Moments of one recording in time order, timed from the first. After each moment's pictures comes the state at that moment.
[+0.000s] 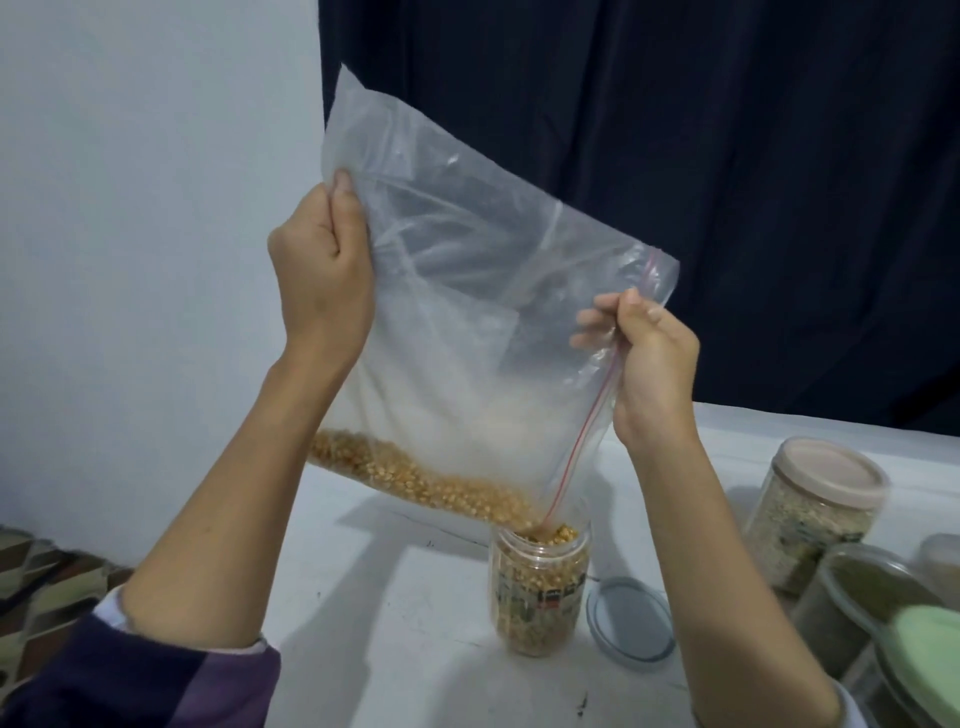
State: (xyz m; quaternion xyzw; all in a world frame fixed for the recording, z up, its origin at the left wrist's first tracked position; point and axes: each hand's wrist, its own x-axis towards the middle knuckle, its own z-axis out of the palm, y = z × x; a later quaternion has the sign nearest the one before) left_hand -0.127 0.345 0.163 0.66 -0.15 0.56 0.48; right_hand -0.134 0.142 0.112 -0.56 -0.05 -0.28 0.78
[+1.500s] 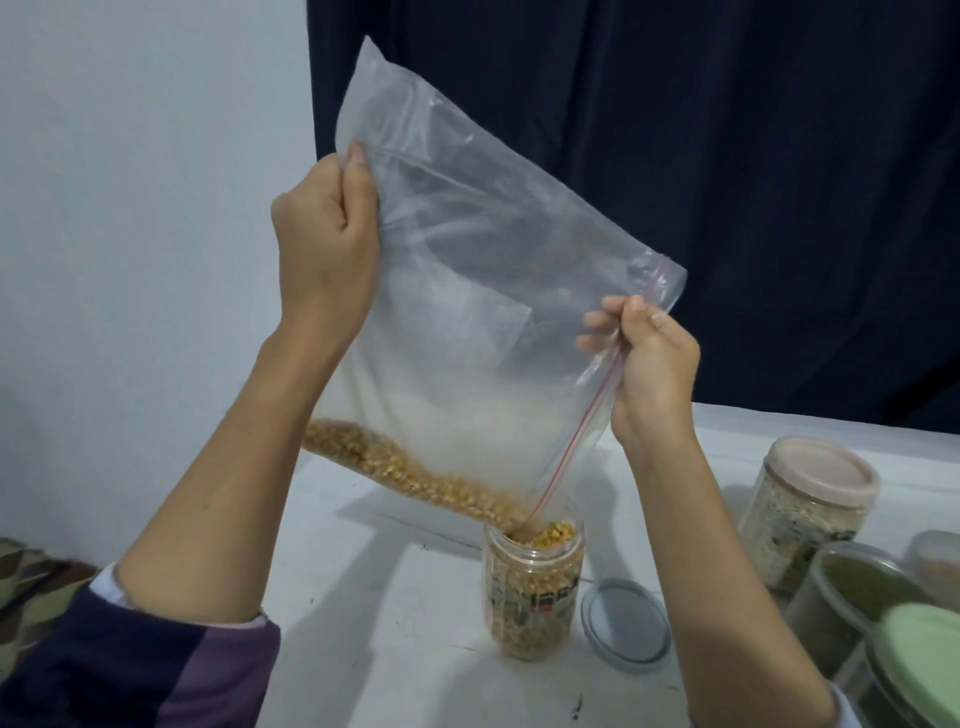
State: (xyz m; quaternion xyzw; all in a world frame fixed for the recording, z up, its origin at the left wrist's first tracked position) left_hand -0.119 0.338 0.181 0.67 -0.19 0.54 0.46; right_hand -0.132 0.137 0.112 -0.55 -0.01 -0.28 0.78
